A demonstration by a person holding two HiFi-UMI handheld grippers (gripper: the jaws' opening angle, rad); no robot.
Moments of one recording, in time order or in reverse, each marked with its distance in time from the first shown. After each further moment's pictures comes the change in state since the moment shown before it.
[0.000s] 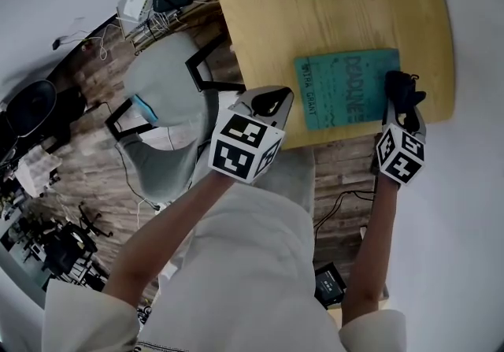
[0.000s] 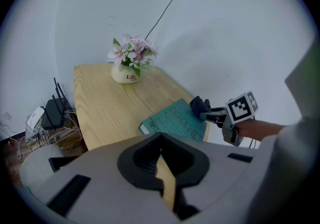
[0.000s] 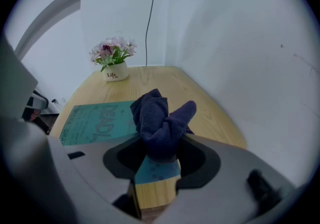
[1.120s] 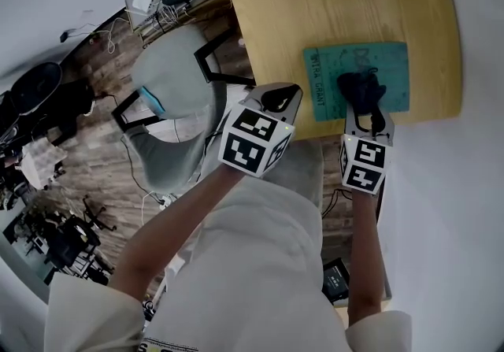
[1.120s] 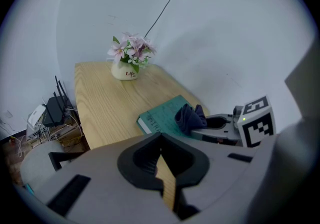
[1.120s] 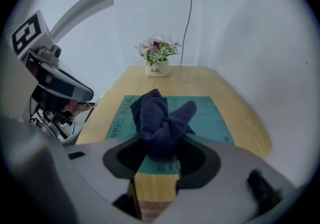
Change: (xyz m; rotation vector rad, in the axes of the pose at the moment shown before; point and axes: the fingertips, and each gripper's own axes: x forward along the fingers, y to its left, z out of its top) left arm -0.003 -0.007 -0.015 -0.003 0.013 0.007; right arm -0.029 0.123 -0.021 -0.180 -0.008 0.197
